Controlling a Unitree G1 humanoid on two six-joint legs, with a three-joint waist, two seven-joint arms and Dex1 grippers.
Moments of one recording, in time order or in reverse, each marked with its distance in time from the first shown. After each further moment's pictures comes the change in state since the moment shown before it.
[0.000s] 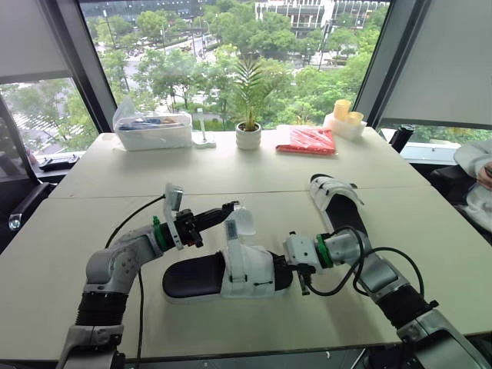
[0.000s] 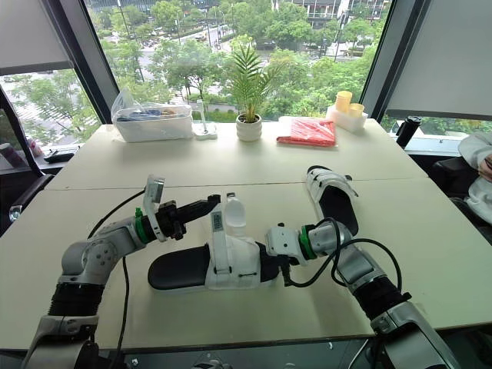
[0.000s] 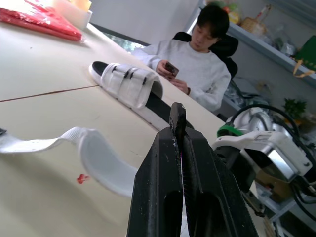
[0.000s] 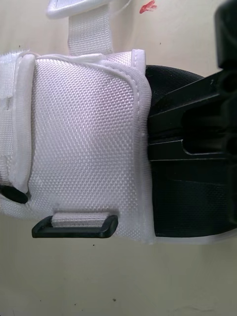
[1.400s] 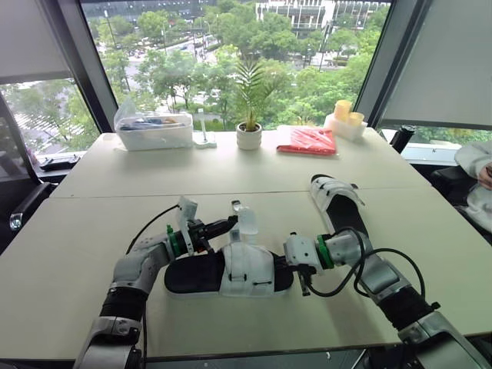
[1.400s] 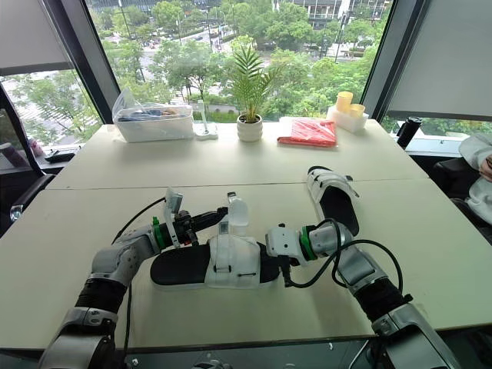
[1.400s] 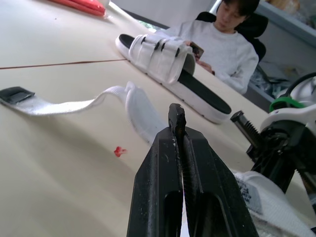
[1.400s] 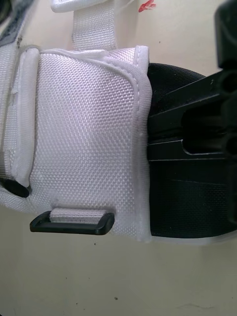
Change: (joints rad) left arm -0.050 -0.082 -0.081 0.282 0.225 -0.251 -0.069; right arm 0.011 -0.004 -0.005 -0.019 -0.001 0.018 -0.006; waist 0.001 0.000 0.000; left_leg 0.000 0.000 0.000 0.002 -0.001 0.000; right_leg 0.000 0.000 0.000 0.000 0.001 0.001
